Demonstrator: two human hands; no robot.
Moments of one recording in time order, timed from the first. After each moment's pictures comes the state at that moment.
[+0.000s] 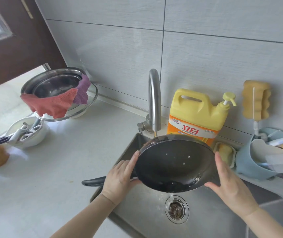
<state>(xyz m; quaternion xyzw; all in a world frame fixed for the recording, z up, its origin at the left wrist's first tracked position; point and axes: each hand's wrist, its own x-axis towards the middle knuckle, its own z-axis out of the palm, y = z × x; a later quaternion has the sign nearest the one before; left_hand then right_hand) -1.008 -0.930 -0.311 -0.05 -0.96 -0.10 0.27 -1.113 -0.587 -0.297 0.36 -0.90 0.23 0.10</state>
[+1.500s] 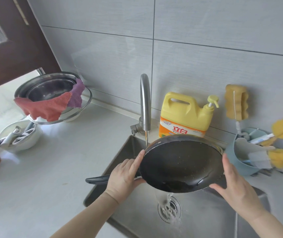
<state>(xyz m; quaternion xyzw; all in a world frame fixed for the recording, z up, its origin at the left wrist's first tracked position) -1.016 -0.897 -0.289 -0.09 -0.95 -0.14 0.28 -1.093 -0.555 -0.266 0.26 -0.94 0.21 0.07</state>
